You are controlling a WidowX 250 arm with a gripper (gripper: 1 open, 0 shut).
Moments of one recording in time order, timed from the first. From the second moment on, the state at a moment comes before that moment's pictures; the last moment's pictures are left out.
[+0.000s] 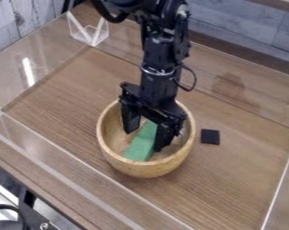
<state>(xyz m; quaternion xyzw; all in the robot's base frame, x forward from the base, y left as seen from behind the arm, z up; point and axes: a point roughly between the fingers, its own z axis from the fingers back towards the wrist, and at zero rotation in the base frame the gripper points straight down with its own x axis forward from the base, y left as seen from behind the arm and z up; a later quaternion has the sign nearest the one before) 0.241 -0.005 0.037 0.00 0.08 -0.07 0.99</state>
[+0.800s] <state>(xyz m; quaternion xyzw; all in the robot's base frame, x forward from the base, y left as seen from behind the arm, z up) 0.242 -0.005 0.033 0.00 0.07 -0.06 1.00</state>
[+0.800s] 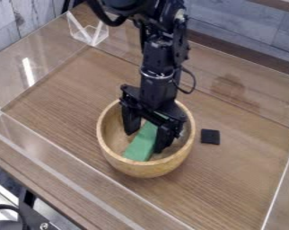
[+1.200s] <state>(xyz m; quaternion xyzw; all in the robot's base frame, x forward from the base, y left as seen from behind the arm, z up) 0.243 -0.005 0.031 0.00 0.06 -0.06 1.00</state>
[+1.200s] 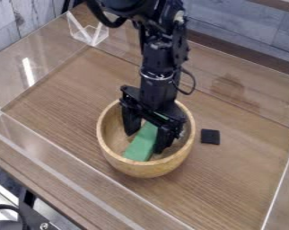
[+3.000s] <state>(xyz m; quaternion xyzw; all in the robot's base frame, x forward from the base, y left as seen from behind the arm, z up) 0.269 0.043 0.110 -0.03 -0.04 0.02 1.00</state>
